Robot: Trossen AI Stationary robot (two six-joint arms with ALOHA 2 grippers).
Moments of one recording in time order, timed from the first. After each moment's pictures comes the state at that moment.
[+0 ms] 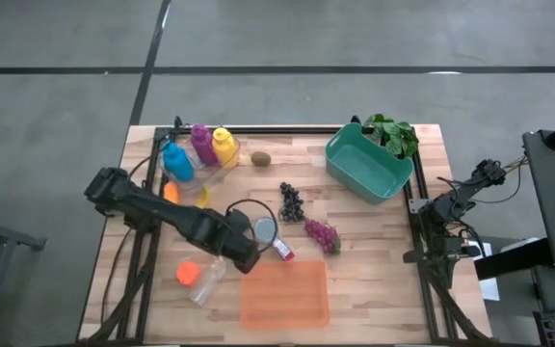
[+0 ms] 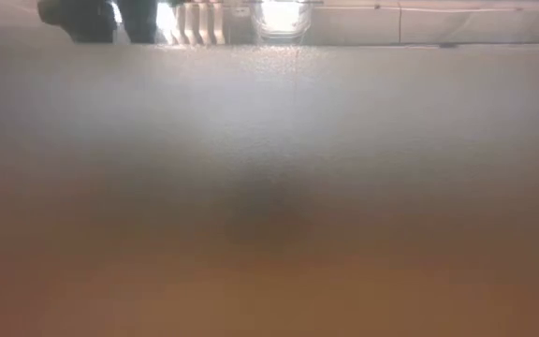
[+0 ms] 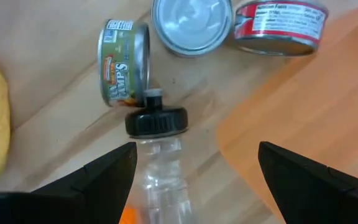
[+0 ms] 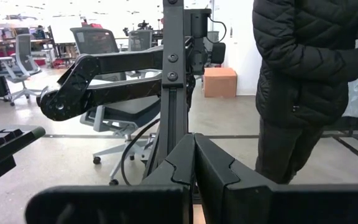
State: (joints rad) left arm -0.39 1.70 1.51 -1.25 -0.16 -1.27; right arm 0.61 0.01 0.01 0.04 -1.05 0.10
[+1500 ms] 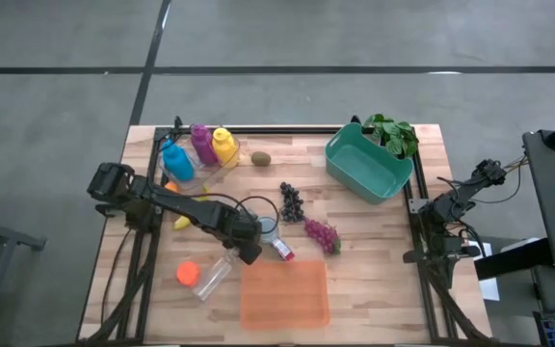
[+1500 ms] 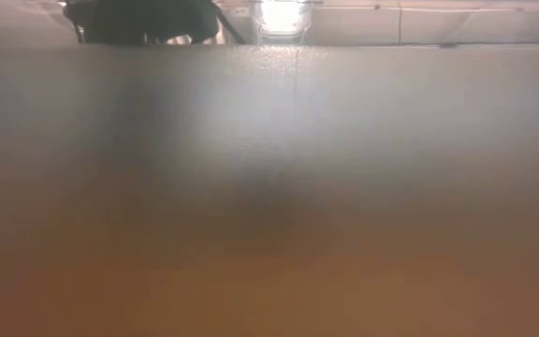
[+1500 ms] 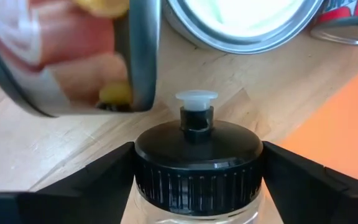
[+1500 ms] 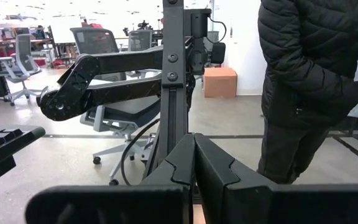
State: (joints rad) left arm -0.21 1.70 1.02 -0.70 0.06 -1.10; right arm 0.61 0.01 0.01 0.04 -1.05 0.10
